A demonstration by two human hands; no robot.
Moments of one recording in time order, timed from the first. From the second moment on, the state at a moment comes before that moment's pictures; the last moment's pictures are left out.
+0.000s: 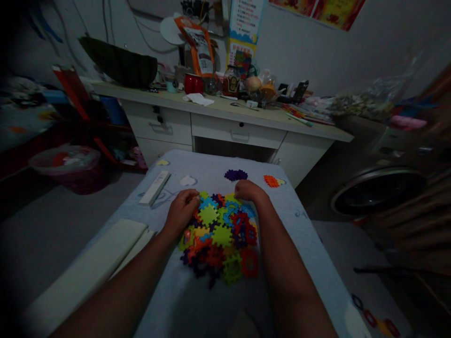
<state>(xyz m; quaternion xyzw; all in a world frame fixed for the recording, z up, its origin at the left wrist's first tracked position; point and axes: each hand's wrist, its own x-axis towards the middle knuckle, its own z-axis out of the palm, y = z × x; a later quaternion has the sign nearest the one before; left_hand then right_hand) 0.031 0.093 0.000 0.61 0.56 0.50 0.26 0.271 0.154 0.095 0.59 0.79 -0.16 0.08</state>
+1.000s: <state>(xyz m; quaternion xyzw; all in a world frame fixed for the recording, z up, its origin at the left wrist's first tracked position) 0.030 0.091 0.002 0.59 0.57 0.50 0.28 0.260 0.152 0.080 0.49 0.77 -0.36 -0.20</state>
